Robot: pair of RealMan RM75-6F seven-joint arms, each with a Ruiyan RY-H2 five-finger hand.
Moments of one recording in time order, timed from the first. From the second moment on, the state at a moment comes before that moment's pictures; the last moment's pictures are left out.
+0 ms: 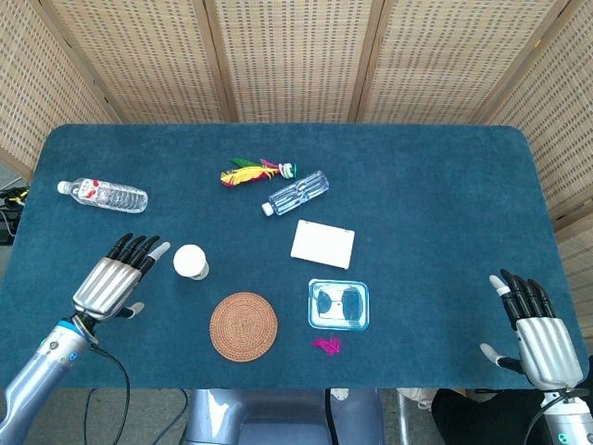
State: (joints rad) left arm -0.45 -1.07 -0.13 -1.84 1.33 0.96 0.47; right arm 0.05 -1.06 0.02 -1.75 -1.60 1.51 -0.08
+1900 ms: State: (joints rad) left arm -0.88 -1.33 -0.01 -1.68 0.72 0.93 0.81; right arm 0.05 -1.05 0.03 -1.72 -1.56 1.51 -0.02
